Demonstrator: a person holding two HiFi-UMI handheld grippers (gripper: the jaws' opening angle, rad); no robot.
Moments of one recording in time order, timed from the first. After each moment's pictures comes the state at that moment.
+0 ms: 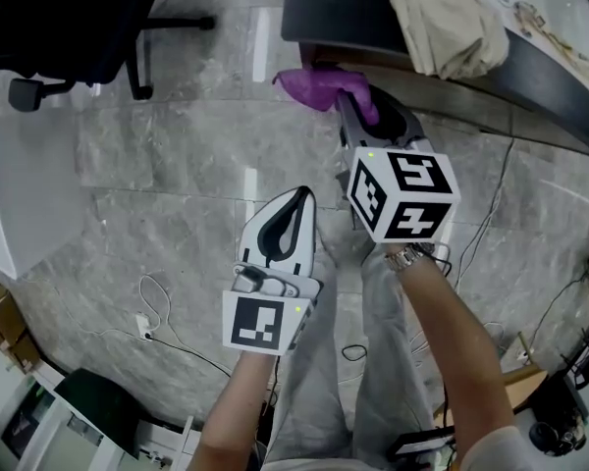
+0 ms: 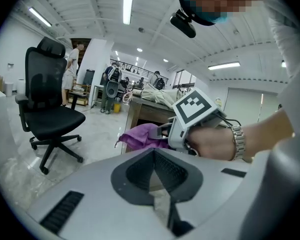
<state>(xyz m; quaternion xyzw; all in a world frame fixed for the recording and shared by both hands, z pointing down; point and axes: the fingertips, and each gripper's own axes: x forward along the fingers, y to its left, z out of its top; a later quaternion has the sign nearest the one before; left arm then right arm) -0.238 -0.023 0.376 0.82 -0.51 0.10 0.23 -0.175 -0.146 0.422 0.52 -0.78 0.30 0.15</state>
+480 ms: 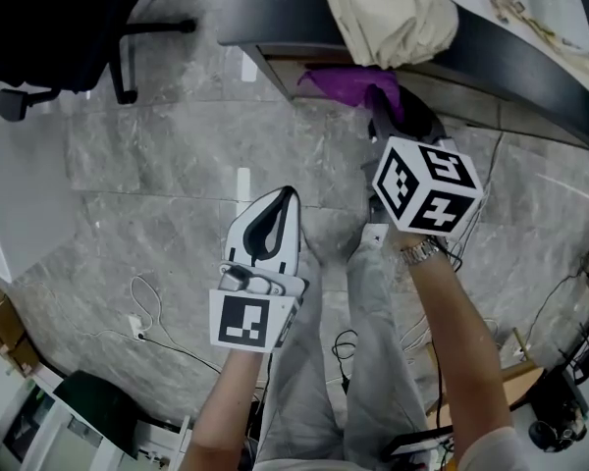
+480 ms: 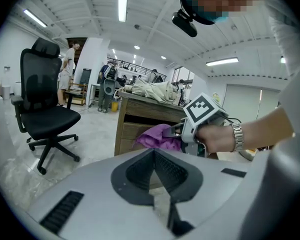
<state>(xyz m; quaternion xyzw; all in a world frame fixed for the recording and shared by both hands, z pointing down) -0.199 -0.022 0.382 0.83 -0.51 0.12 0.22 -0.070 -0.148 0.433 0.57 -0.74 0.31 0.15</state>
